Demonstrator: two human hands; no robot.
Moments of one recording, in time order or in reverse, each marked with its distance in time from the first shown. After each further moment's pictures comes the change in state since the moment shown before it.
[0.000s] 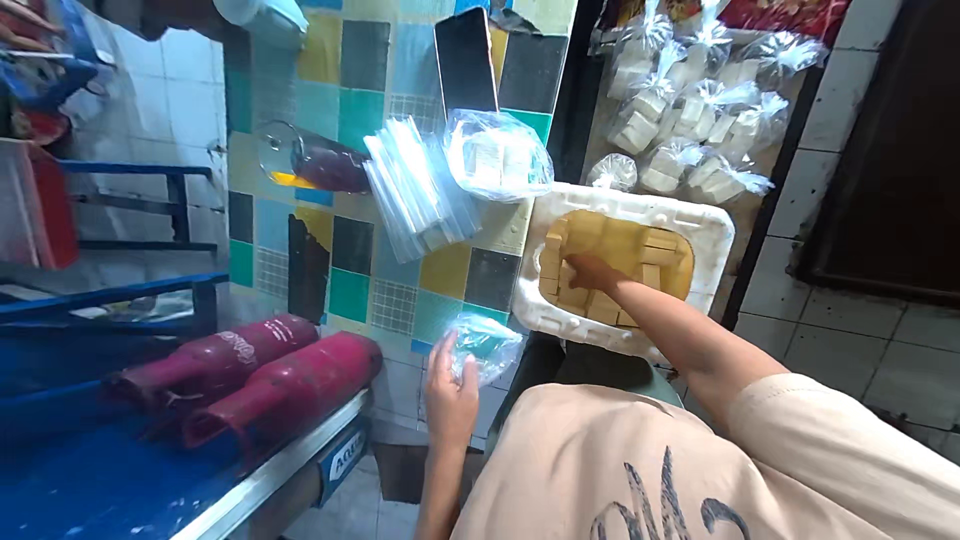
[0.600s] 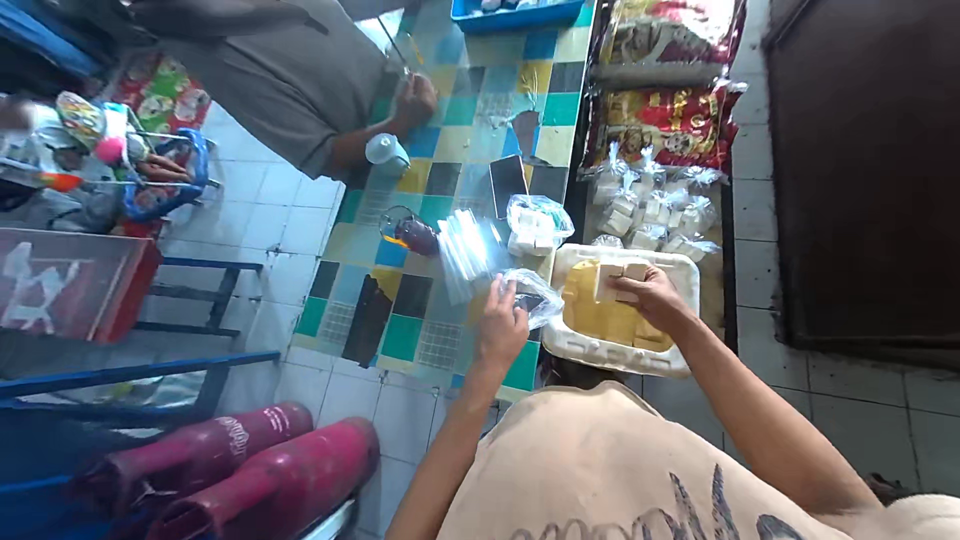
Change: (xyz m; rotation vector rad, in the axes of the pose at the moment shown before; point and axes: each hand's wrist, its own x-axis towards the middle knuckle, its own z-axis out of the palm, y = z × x) left_hand 0.076 0.078 -0.038 0.168 -0.196 0.318; right_hand -0.187 -0.093 -0.039 1.179 0.707 -0.294
